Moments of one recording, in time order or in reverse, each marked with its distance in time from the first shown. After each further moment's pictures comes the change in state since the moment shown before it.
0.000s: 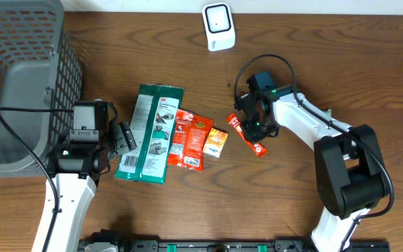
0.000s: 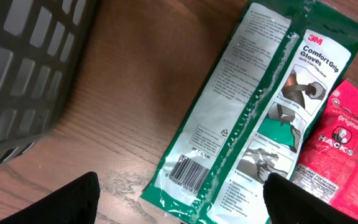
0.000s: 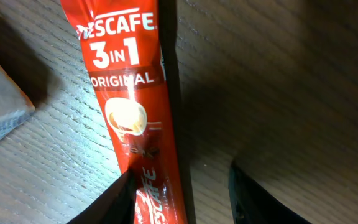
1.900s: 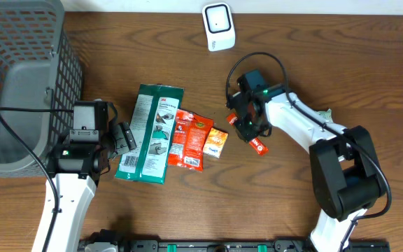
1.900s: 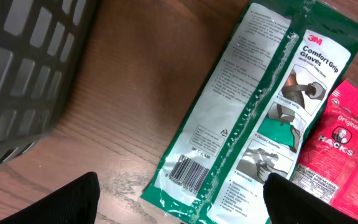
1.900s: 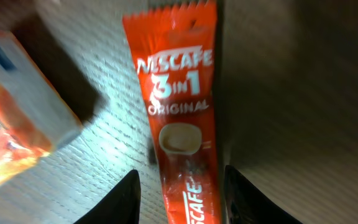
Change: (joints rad) left arm 0.000 0.000 0.000 0.000 0.000 0.000; right arm 0.063 -0.001 0.024 0.000 0.029 0.028
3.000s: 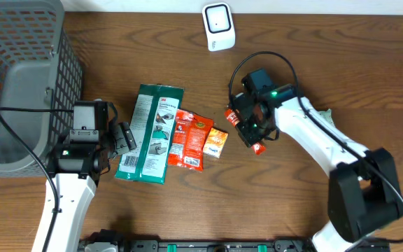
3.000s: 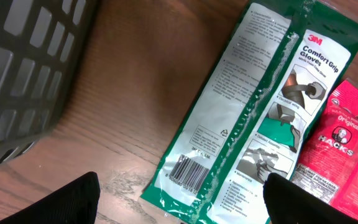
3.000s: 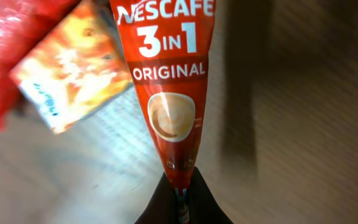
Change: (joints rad) left arm 0.000 0.000 0.000 0.000 0.000 0.000; right arm 0.003 -0.156 0.007 -0.144 -0.079 0.037
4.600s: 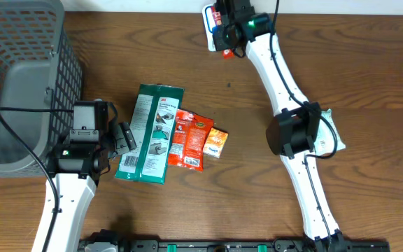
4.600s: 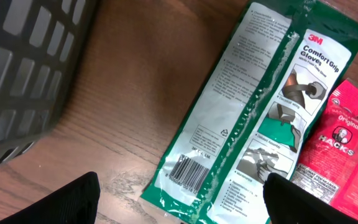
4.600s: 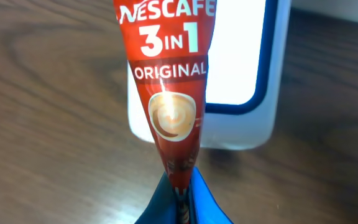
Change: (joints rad) left arm 0.000 0.001 0.000 0.000 0.000 0.000; right arm -0.073 0.968 1.542 -0.064 0.116 0.242
